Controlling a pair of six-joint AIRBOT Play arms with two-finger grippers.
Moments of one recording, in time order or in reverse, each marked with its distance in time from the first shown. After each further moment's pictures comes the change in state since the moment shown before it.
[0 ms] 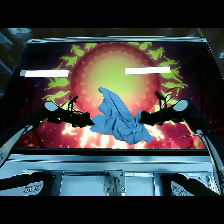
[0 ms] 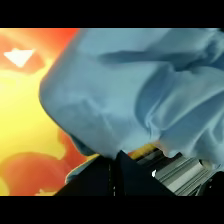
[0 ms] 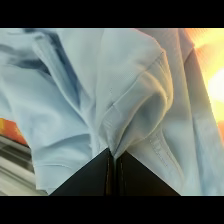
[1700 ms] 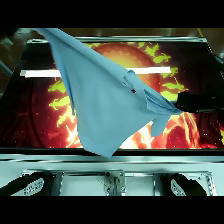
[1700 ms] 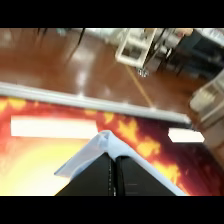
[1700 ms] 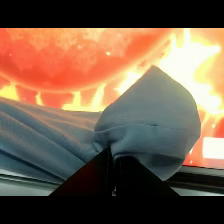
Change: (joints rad) left arm 0.222 0.167 0.727 0.149 0.343 0.002; right arm -0.140 0.243 0.443 -0.377 0.501 0.243
